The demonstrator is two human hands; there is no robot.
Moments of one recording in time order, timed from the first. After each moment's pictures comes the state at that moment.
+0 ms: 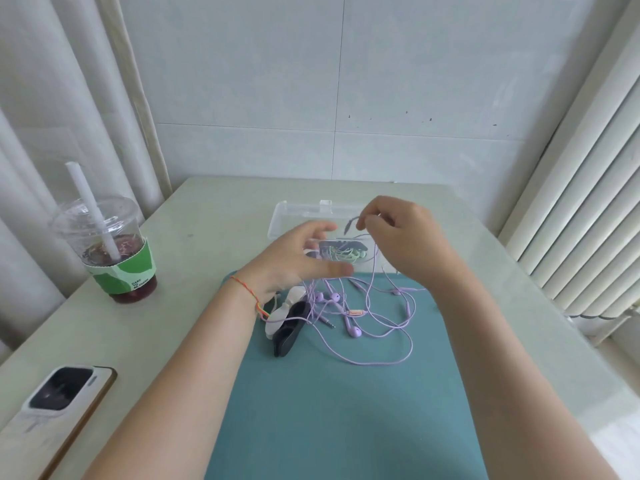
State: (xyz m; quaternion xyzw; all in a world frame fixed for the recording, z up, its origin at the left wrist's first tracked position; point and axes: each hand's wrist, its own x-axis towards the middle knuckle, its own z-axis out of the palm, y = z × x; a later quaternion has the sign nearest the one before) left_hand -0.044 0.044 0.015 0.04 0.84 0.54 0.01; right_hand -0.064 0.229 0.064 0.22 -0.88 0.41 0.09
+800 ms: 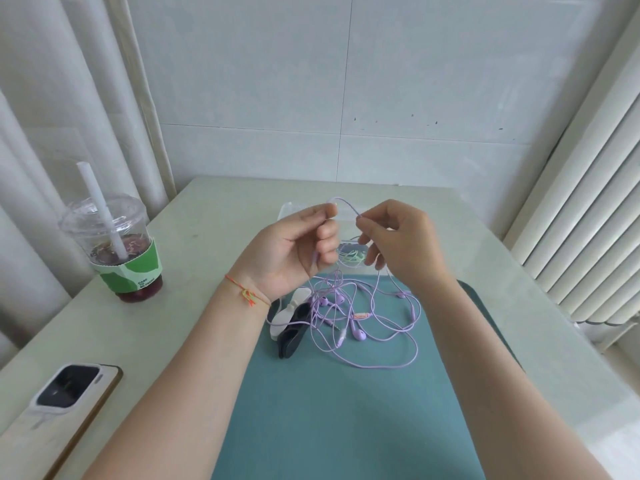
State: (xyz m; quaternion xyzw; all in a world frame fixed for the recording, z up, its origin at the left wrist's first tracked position) left_hand -0.033 0.049 0.038 0.12 0.42 0.89 0.11; right_hand -0.074 0.216 0.046 0.18 -0.80 0.57 0.08
